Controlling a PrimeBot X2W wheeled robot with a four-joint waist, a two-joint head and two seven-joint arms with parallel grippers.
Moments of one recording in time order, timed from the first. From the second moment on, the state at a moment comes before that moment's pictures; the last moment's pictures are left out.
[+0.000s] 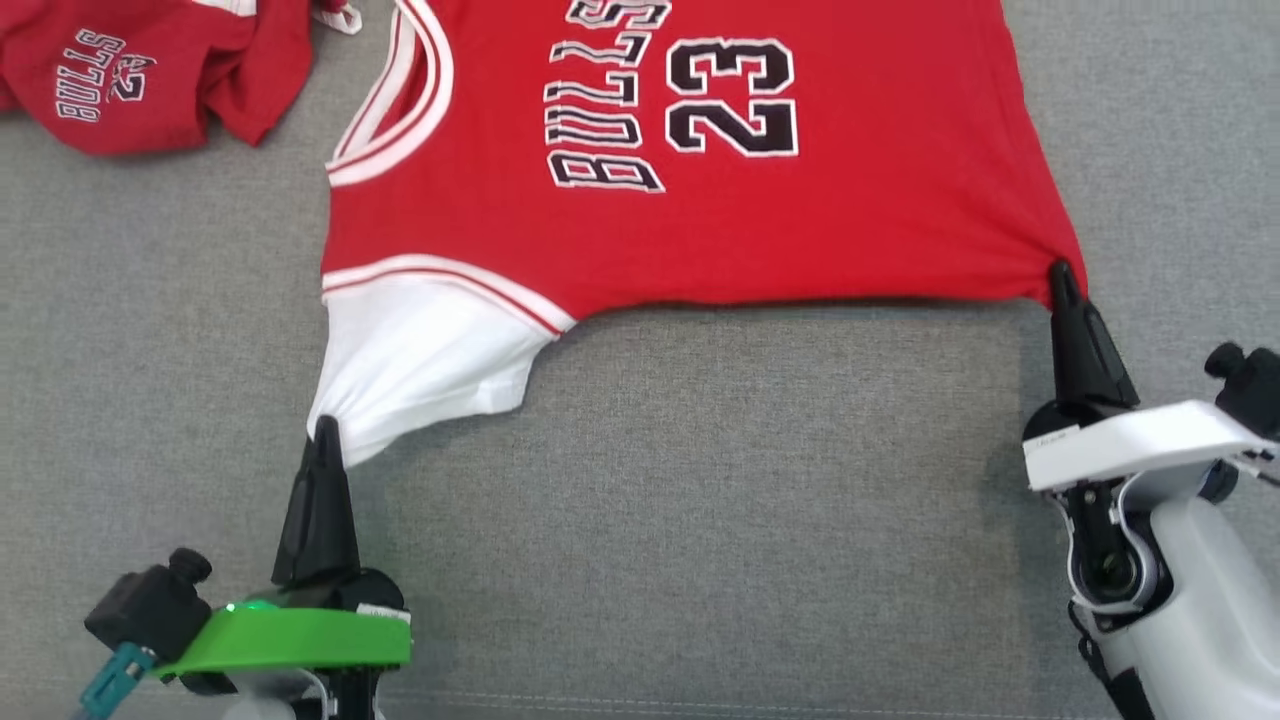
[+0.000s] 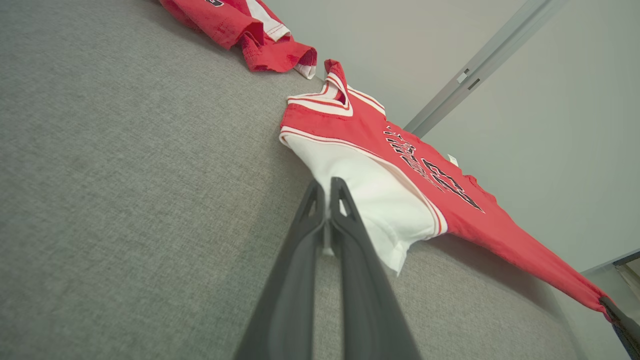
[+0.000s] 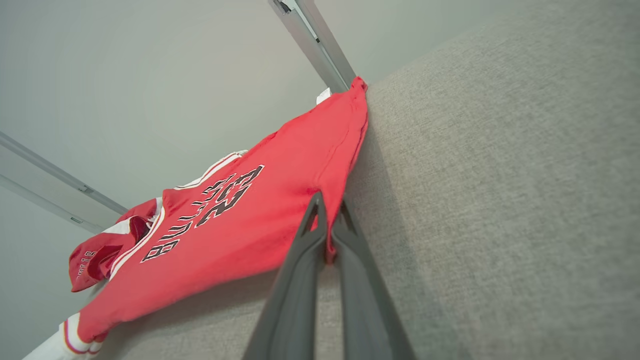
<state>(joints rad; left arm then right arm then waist) -0.05 0.07 -0.11 0.08 -0.73 -0.12 -0.26 -0.33 -0.22 0.11 0.27 0.79 0.13 -0.26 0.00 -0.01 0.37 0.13</state>
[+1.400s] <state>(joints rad) 0.15 0.11 -0.15 0.06 -0.83 -0.13 -0.26 0.03 -0.07 0.08 0.25 0.78 0.13 -0.22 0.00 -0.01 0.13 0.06</state>
